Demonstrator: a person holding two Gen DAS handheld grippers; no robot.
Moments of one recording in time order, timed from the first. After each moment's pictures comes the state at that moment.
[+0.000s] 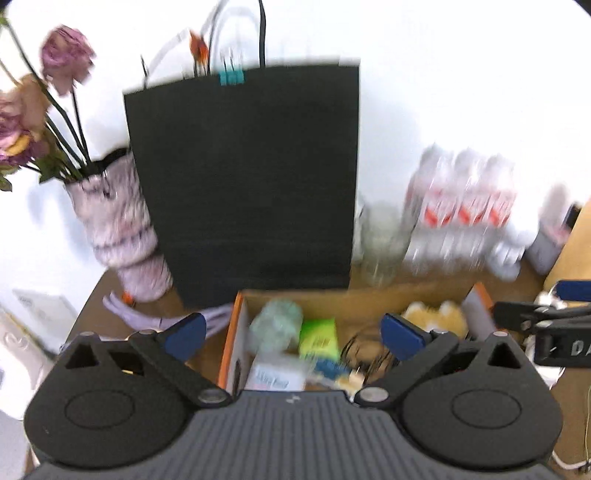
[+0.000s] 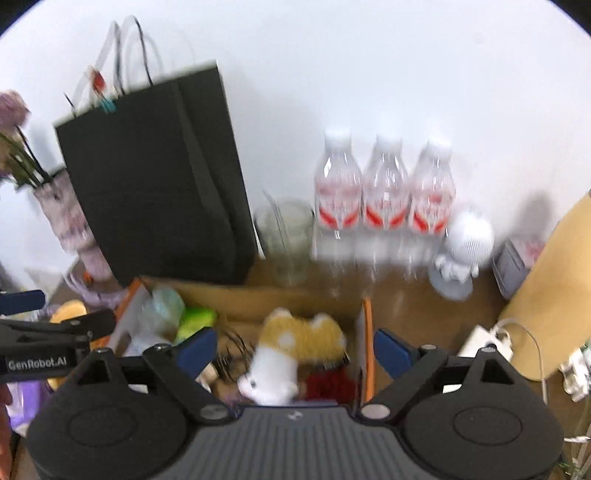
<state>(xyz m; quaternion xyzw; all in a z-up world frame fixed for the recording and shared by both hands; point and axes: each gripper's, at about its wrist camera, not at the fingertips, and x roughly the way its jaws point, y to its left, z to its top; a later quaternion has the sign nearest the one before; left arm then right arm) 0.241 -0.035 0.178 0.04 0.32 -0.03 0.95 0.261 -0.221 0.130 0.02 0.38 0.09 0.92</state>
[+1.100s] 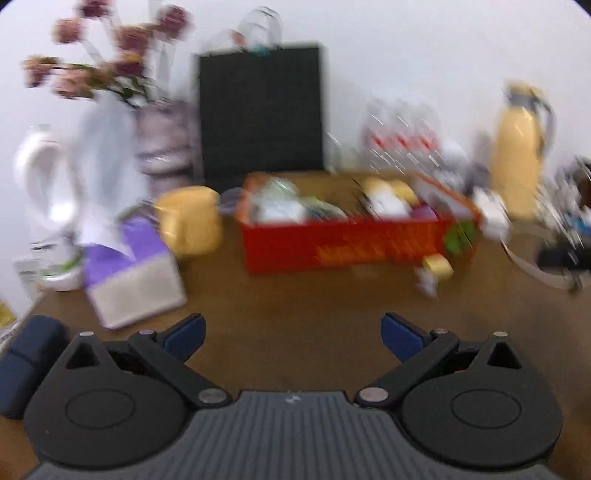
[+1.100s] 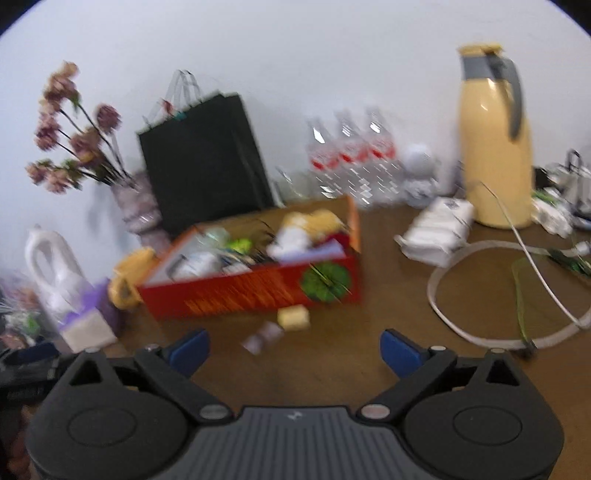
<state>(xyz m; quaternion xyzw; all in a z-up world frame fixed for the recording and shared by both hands) -0.016 0.021 0.048 0.06 0.27 -0.08 0.96 -0.006 -0.271 0.006 0.11 0.28 0.10 0.95</state>
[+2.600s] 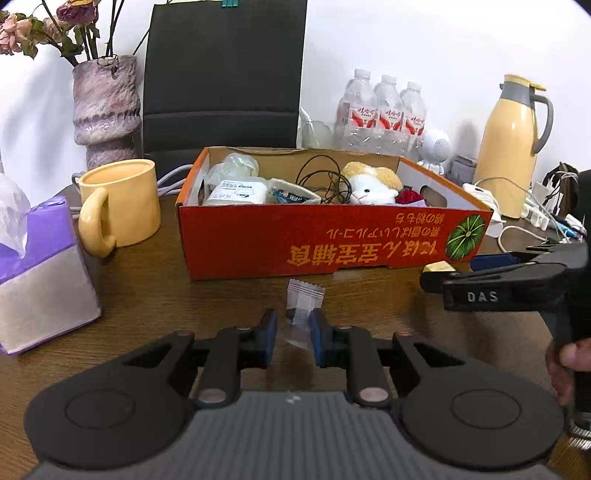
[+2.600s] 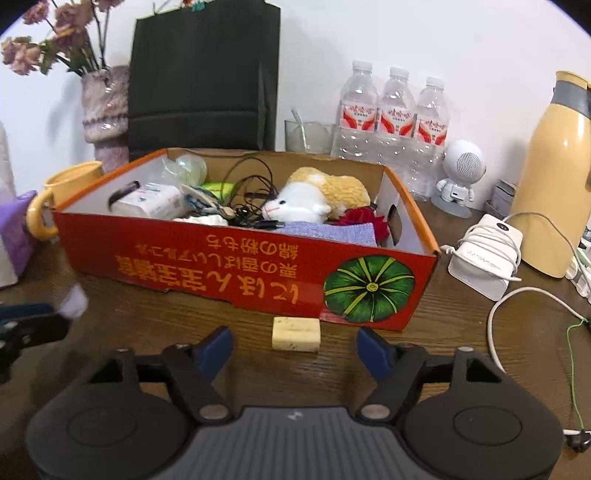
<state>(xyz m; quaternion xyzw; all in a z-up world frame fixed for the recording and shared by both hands) 0.065 0.028 0.015 0.01 0.29 -0.14 0.95 0.112 -0.184 -0.047 -0.05 0.32 0.06 0.95</state>
